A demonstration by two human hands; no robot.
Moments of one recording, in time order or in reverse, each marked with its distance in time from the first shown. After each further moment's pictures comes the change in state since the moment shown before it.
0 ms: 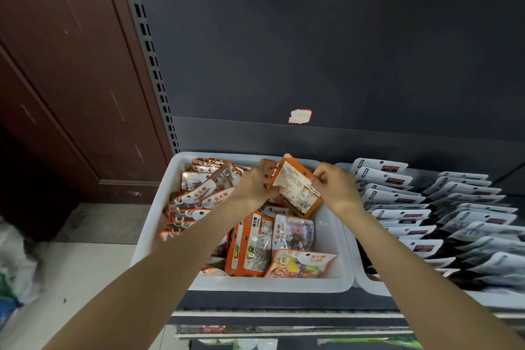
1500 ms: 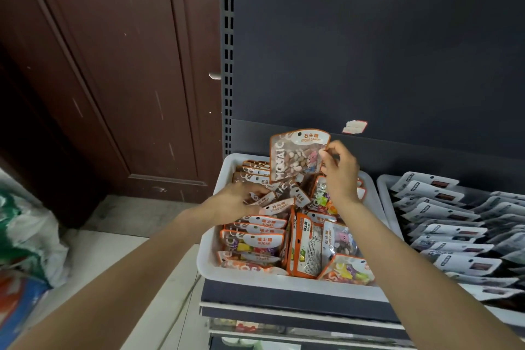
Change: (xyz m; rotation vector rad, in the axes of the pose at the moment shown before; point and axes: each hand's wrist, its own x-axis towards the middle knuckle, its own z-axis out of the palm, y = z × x) left_hand -0.064 -0.091 -0.107 0.085 -0.209 0.005; right_hand 0.010 -0.102 0.045 0.519 0.305 -0.099
